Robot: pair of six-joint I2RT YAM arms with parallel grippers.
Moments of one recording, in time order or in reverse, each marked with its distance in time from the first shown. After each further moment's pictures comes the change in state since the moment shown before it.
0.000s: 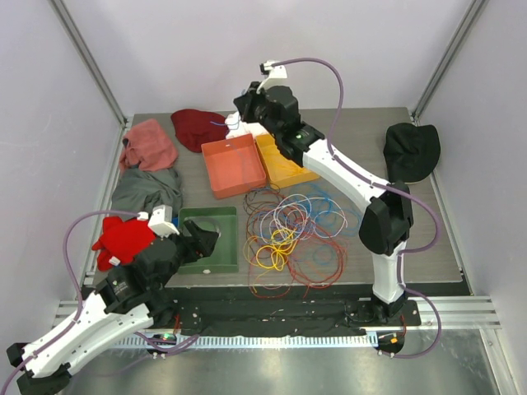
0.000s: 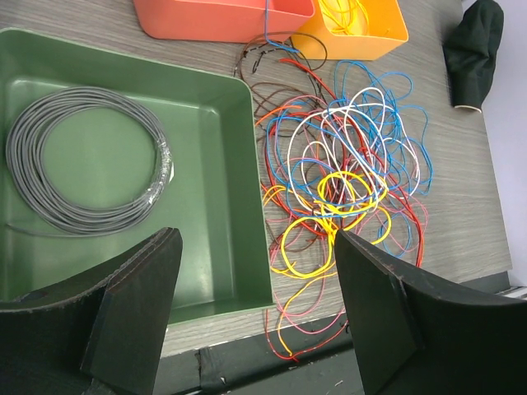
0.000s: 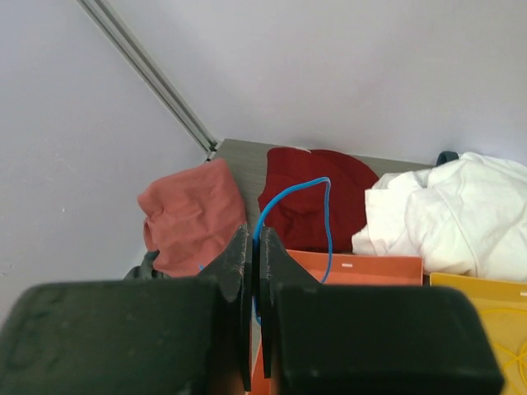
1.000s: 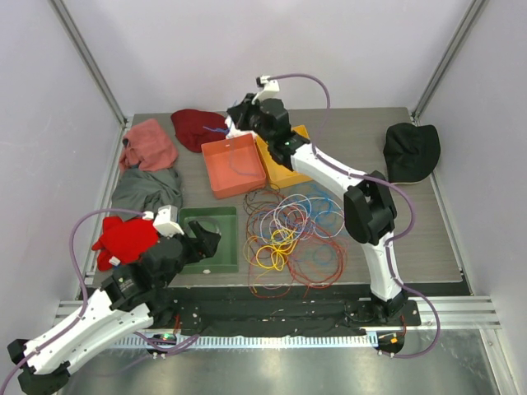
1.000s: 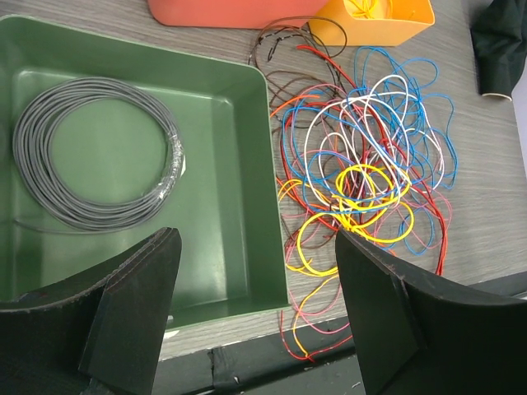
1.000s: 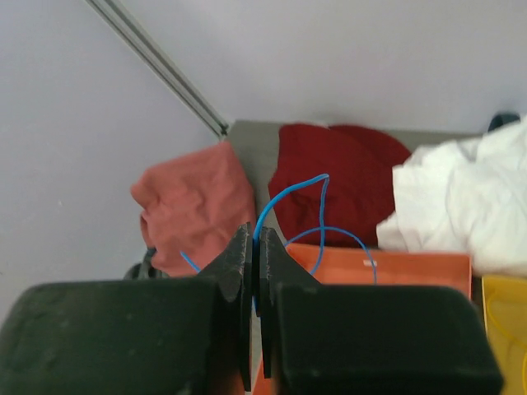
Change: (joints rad) left arm 0.000 0.041 -0.022 0.017 -0.002 0.012; right arm -0.027 0.158 -0.011 0.208 -0.084 0.098
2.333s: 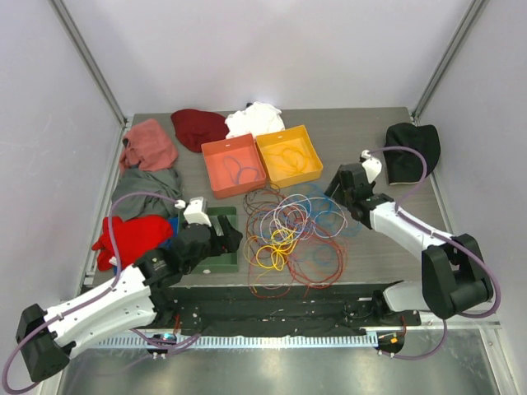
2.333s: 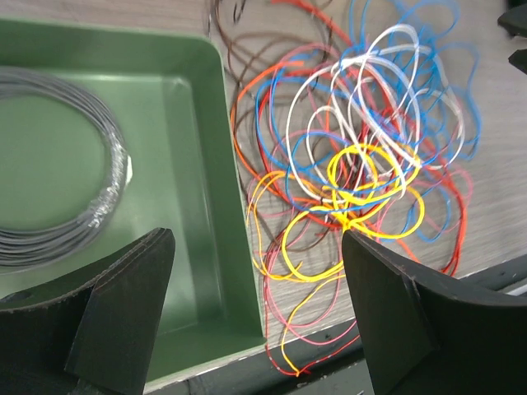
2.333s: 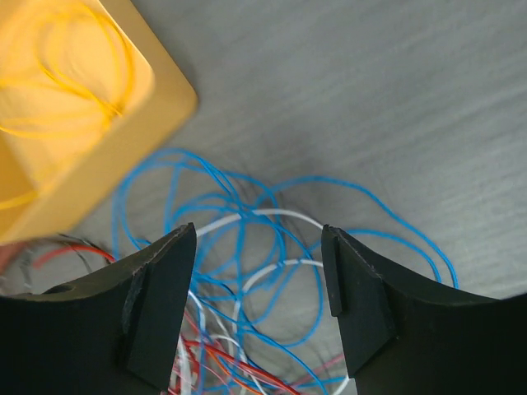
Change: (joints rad) left arm 0.000 0.314 -0.017 0.277 0.095 0.043; right arm -0.323 -0.790 -1.110 -0.382 0.309 0.205
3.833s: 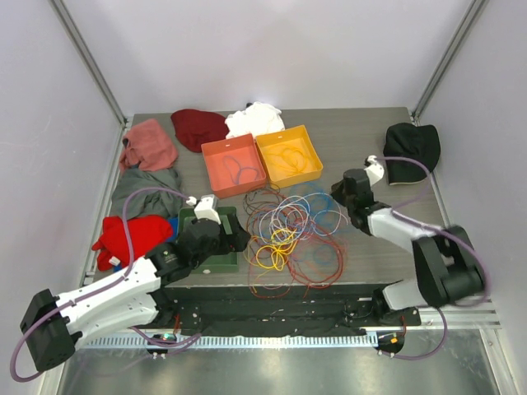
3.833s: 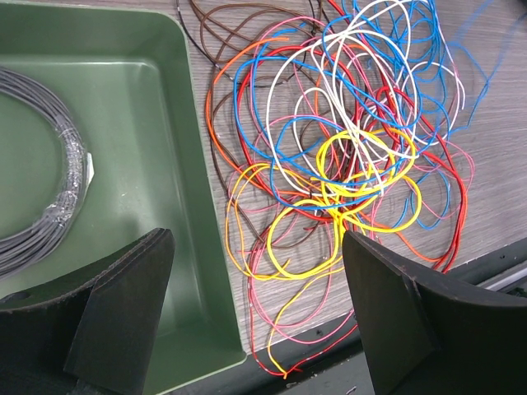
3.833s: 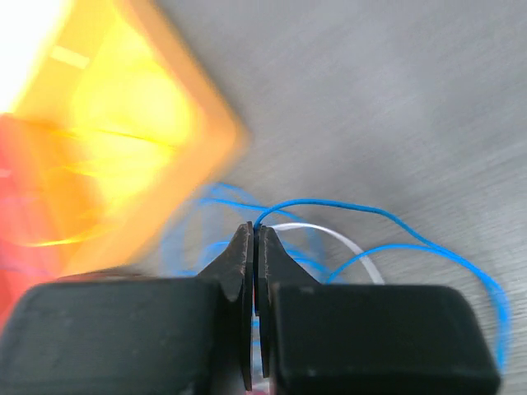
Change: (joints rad) left arm 0.000 0.164 0.025 0.083 0.074 -0.001; right arm -0.031 0.124 -0.148 0.374 -0.069 0.107
